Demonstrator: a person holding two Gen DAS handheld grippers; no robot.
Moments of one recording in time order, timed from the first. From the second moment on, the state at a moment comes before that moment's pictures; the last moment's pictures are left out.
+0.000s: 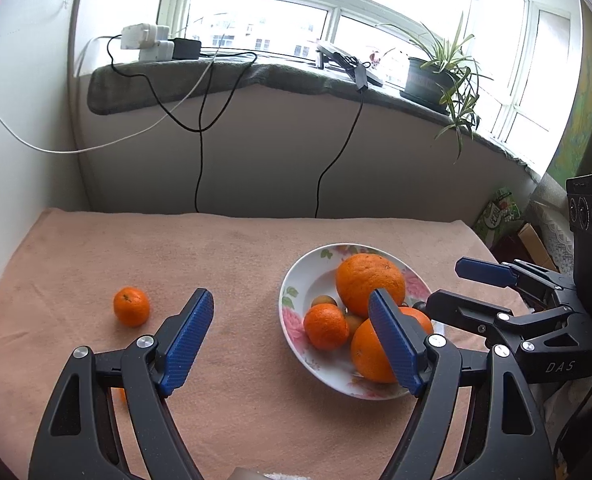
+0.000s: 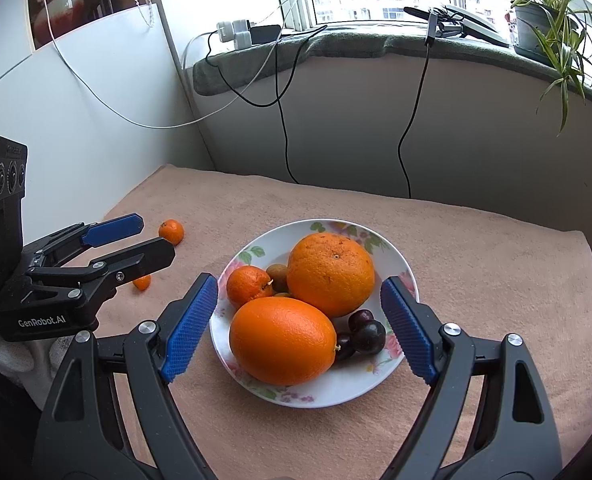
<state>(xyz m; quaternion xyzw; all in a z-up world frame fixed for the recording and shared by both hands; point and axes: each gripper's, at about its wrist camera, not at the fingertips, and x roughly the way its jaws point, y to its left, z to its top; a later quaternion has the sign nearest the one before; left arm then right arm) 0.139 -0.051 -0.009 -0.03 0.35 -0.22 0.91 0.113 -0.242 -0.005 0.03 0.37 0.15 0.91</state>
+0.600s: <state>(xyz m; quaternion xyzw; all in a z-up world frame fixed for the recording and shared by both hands) 0.133 0.036 -0.040 -0.06 0.37 -0.15 0.91 0.157 -0.181 -0.001 0.04 0.38 0.19 0.91</state>
